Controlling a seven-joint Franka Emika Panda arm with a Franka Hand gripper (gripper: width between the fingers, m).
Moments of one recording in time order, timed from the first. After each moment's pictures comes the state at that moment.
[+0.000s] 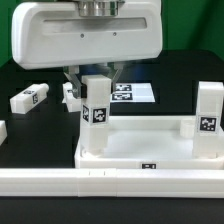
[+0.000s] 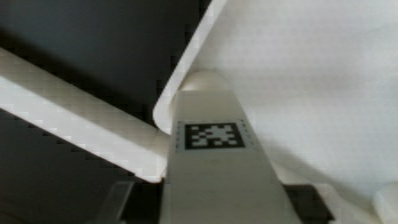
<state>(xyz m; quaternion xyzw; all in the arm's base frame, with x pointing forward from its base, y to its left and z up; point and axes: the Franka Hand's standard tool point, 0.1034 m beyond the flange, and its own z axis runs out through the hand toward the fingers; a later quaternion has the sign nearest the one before) 0.621 -0.055 0.113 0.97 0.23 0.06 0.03</state>
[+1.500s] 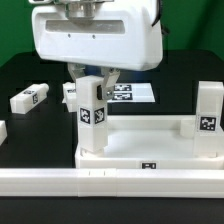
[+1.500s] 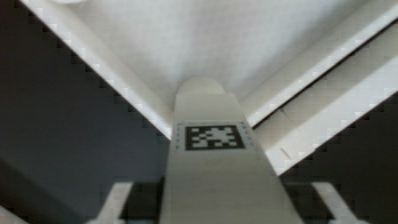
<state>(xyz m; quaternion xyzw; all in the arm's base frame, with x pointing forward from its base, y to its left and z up) 0.621 -0.055 0.111 0.91 -0.42 0.06 -0.03</state>
